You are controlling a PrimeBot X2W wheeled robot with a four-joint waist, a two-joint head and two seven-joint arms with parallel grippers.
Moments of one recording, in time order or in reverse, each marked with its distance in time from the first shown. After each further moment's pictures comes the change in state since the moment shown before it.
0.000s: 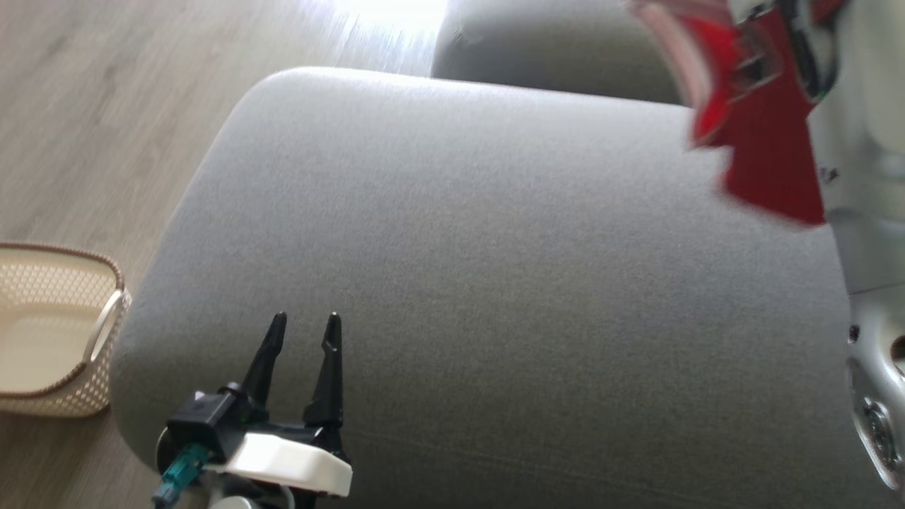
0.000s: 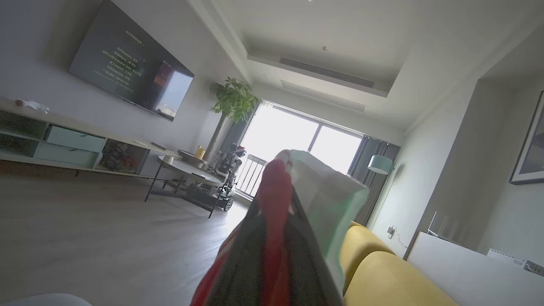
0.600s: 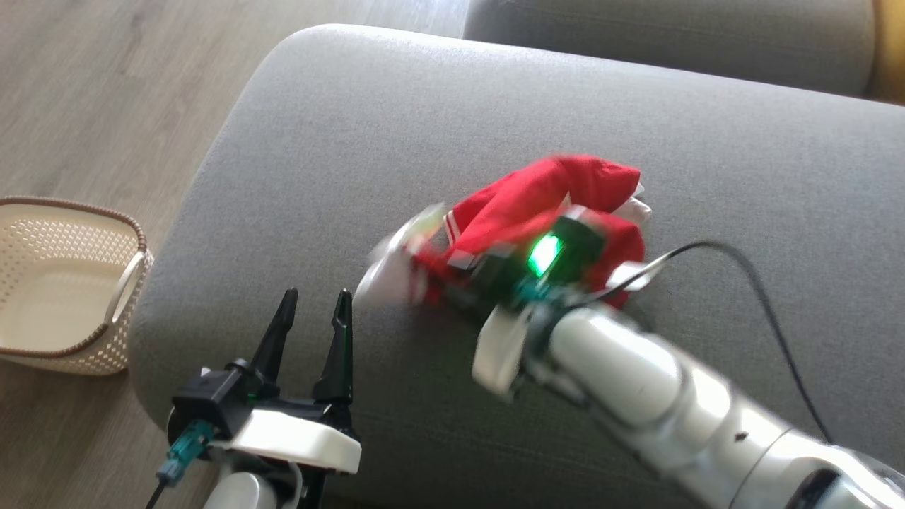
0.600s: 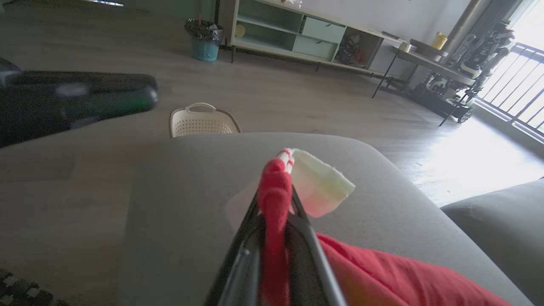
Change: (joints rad) left arm -0.061 0.000 -0.031 0.012 -0.037 0.003 0.000; right arm 0.365 0.103 0.824 0.027 0.383 0.000 -0.028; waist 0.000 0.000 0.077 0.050
